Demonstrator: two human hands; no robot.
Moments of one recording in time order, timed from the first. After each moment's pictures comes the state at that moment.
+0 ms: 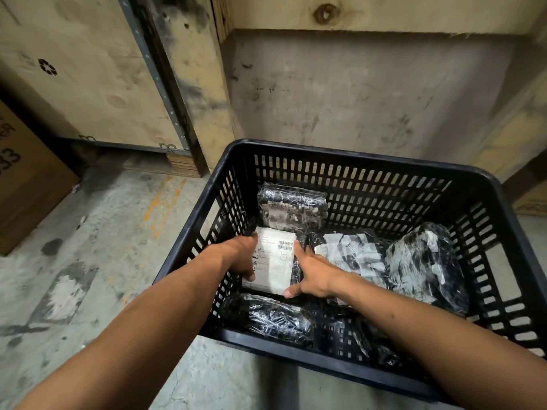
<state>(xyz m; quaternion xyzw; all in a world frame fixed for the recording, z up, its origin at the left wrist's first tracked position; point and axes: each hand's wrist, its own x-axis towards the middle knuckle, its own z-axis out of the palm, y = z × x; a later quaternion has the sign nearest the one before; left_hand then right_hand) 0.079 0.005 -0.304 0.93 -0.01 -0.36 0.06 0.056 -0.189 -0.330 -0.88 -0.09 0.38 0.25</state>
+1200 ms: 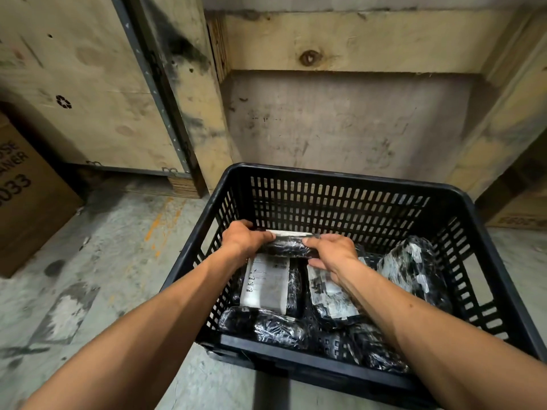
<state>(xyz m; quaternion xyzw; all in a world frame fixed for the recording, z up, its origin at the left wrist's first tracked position) 0.082 -0.021 -0.246 0.82 0.27 -0.13 0.50 0.081 -0.205 -0.282 -0.70 0.29 0.15 0.63</state>
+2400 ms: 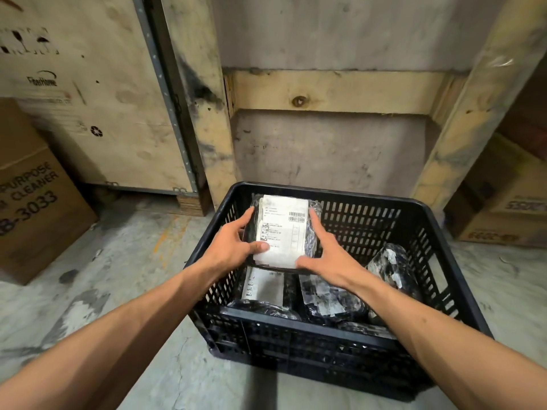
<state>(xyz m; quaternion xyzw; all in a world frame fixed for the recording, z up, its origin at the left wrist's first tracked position) 0.027 0.008 -0.213 0.84 0.02 -0.06 0.53 0.019 -0.238 -0.222 -0.85 -0.12 0.15 0.50</state>
